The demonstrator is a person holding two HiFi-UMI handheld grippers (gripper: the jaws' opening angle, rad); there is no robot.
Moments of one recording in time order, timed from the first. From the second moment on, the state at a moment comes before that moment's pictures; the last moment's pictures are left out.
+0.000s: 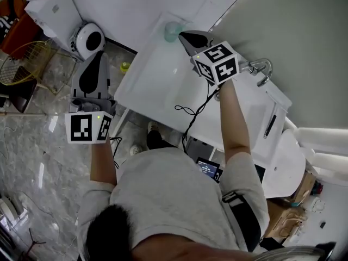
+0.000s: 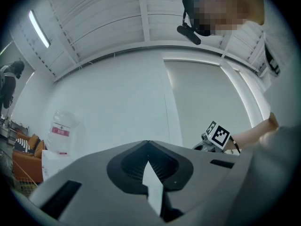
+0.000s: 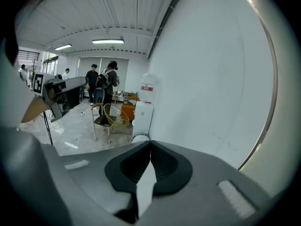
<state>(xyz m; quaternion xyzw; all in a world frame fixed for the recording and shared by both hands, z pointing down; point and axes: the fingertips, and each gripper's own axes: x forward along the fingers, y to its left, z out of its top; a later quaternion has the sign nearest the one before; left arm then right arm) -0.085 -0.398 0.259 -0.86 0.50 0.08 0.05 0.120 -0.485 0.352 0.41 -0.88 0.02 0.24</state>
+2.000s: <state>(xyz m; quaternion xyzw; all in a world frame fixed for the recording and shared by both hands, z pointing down) -0.127 -0.429 0.315 -0.81 0.58 0.02 0.01 0.111 -0.570 0.549 0.28 -0.84 0.02 0.47</state>
